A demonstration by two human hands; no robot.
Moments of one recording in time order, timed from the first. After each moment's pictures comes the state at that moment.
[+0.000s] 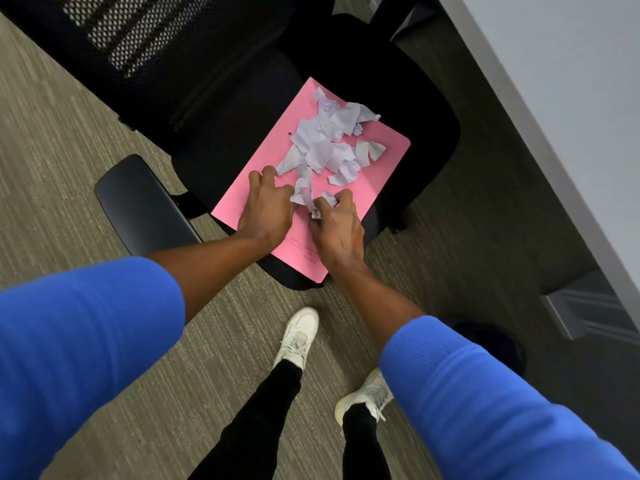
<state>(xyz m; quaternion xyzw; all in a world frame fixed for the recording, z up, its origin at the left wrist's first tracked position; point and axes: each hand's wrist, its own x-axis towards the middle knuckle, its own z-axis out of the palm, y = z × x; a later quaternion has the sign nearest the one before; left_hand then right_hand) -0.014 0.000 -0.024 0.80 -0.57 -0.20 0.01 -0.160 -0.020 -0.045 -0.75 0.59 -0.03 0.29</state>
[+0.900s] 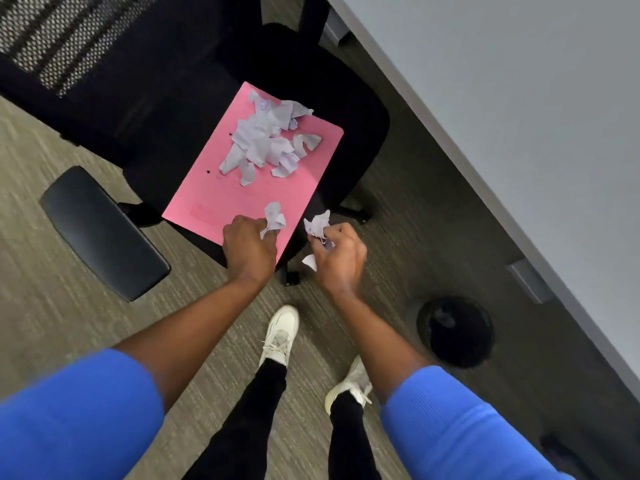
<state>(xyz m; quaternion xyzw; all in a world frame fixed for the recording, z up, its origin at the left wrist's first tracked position) -0.117 0.056 0.006 0.85 -0.42 -0.27 0.16 -0.268 0.035 -0.022 -0.58 0.69 -0.23 0.36</state>
